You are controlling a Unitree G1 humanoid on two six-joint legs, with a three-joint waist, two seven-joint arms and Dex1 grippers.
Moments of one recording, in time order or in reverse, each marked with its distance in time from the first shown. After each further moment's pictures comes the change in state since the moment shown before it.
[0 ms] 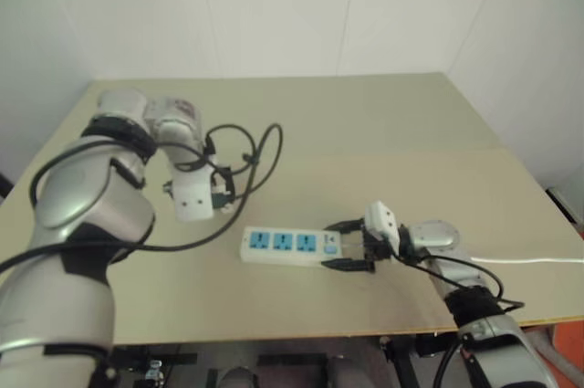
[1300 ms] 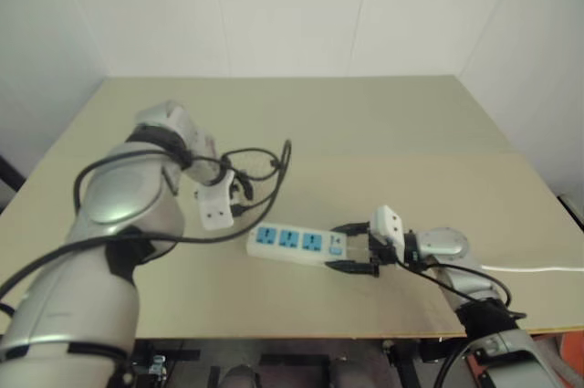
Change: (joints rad) left arm 0.041 -0.148 -0.095 0.127 0.403 0.176 0.688; right arm 0.078 -0.046 0.000 -0.125 0.004 0.061 -0.104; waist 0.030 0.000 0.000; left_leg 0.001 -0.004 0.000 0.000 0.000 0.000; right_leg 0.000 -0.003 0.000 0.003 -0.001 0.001
